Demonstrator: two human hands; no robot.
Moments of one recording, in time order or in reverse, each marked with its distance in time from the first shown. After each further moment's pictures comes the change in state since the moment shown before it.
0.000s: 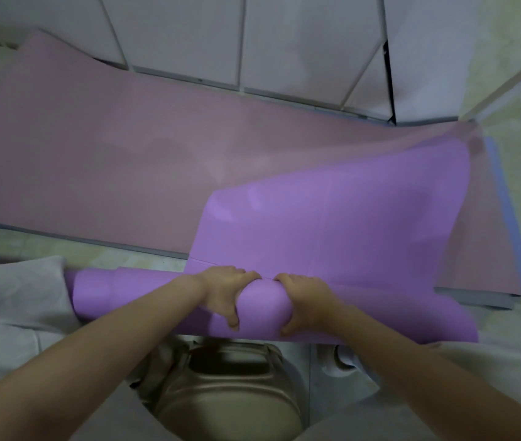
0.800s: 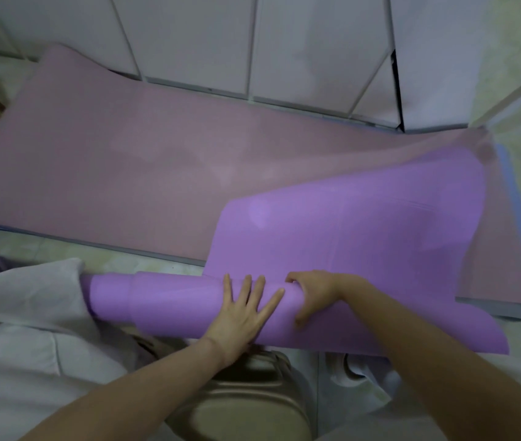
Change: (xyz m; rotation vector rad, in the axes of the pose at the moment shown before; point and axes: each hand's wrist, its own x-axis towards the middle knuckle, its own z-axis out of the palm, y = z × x) left_hand -0.025 0.045 0.050 0.496 0.233 -0.182; right_hand 0.032 0.017 -0.038 0.170 -0.409 0.080
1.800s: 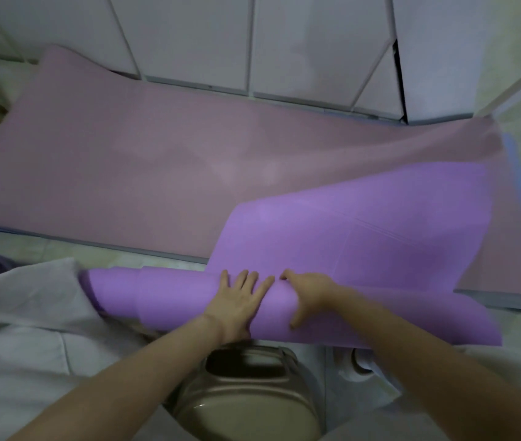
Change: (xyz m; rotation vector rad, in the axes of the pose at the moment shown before) left_hand 0.012 -0.024 0.002 -0.198 -0.047 0.028; right_hand 0.008 -0.018 0.024 -0.088 0.123 -0.024
